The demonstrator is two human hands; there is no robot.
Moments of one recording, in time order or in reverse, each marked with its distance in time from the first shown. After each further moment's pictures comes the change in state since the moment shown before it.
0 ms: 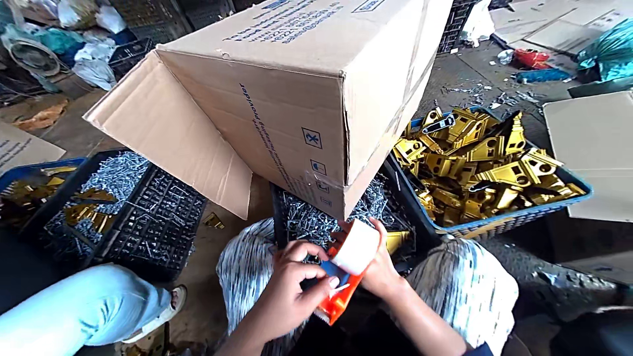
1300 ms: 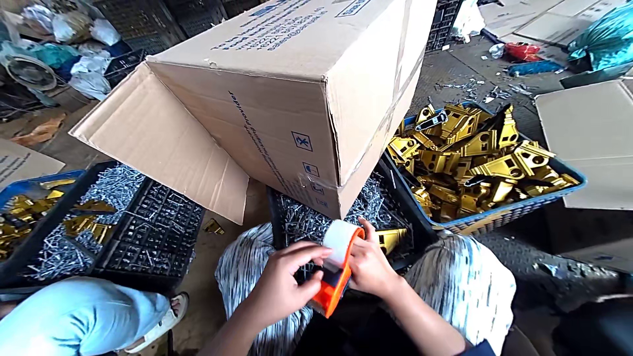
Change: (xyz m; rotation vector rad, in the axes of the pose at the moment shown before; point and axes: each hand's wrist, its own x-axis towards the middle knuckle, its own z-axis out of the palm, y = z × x) left_hand 0.017 -0.012 -0.005 -0.051 -0.017 0.182; right_hand -0.007 0.009 0.005 0.073 -0.082 -0.100
